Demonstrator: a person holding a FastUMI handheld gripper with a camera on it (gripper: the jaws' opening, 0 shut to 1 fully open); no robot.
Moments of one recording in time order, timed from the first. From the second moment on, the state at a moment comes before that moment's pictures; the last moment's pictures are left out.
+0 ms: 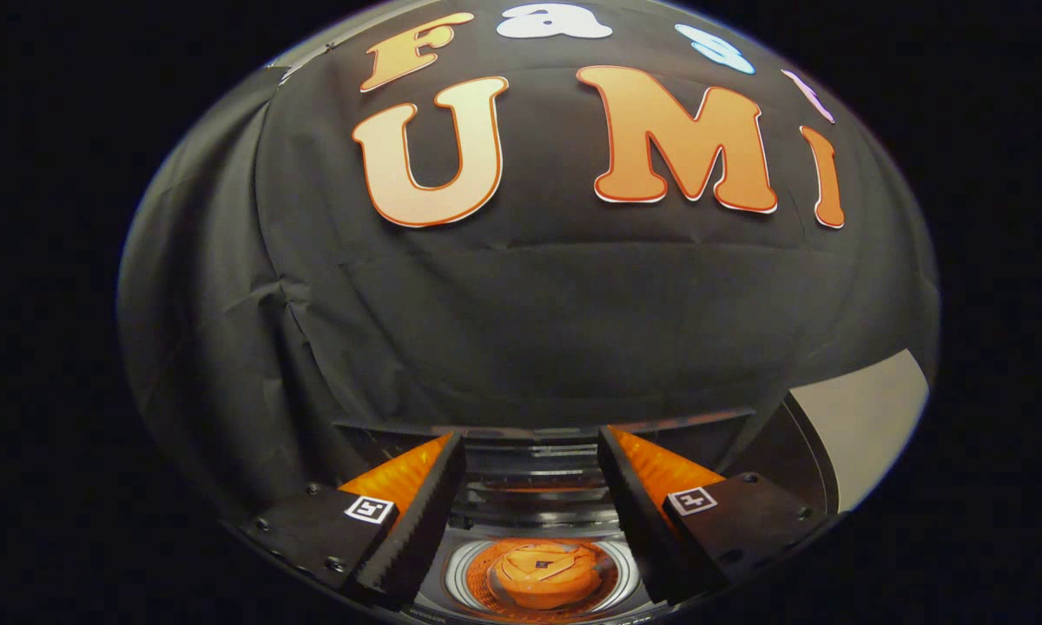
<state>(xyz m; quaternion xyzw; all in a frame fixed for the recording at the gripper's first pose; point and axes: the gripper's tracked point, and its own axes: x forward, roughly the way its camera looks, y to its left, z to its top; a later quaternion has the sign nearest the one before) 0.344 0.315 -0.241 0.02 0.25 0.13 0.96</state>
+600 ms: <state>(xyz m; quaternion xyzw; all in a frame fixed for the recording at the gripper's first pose) 0.393 0.326 -0.268 0.02 0.27 0.13 0.95</state>
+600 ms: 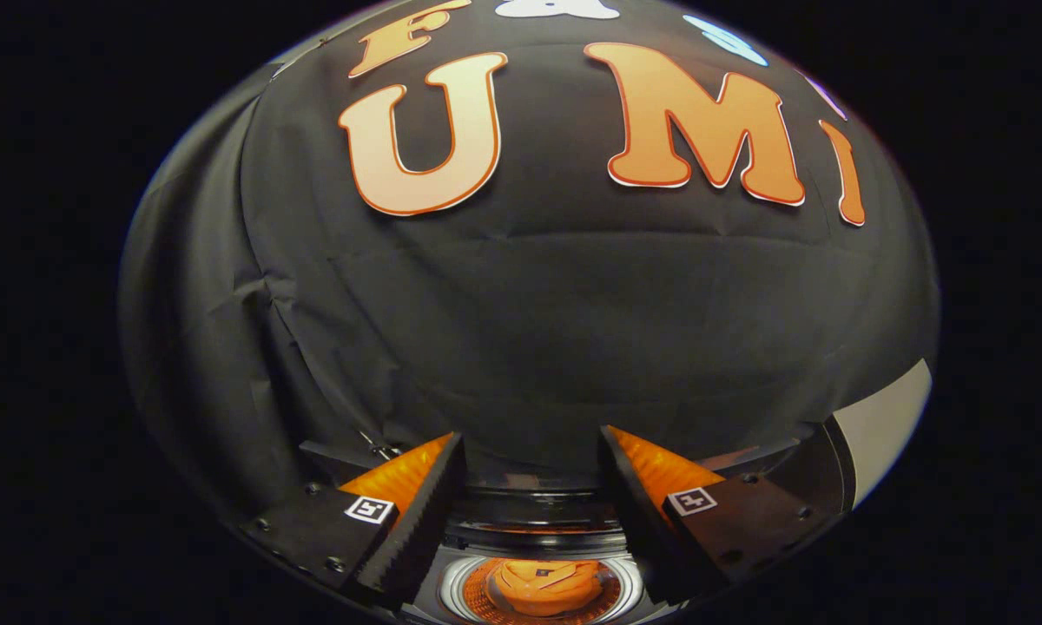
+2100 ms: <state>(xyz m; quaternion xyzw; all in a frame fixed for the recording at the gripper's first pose) 0.267 0.313 -0.282 0.00 0.24 0.11 0.97</state>
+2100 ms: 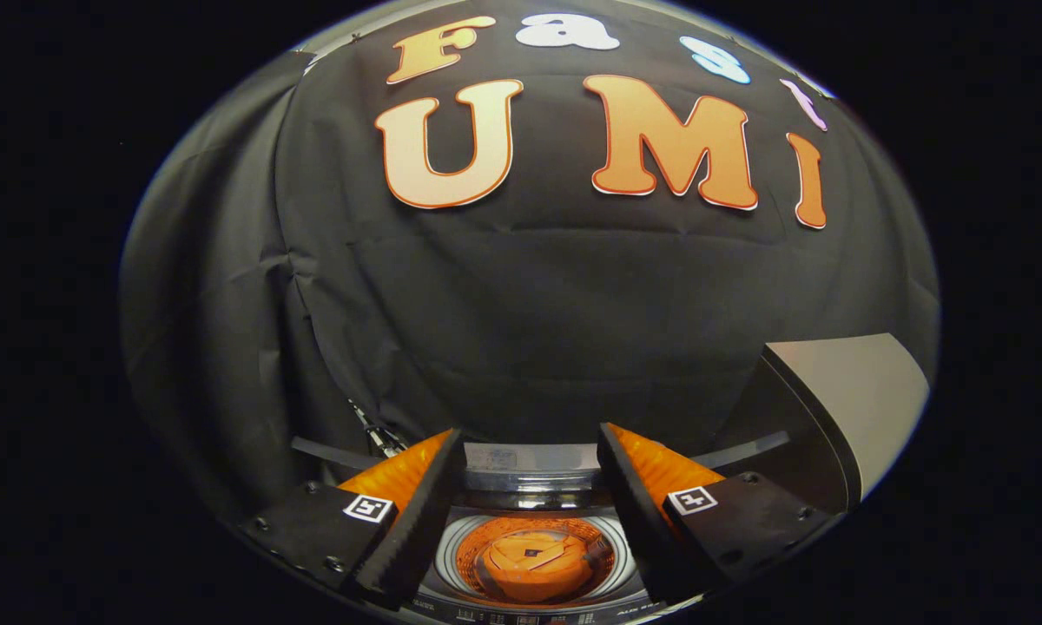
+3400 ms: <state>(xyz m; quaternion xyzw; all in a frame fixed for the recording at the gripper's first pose) 0.207 0.319 -0.371 0.01 0.33 0.12 0.94</state>
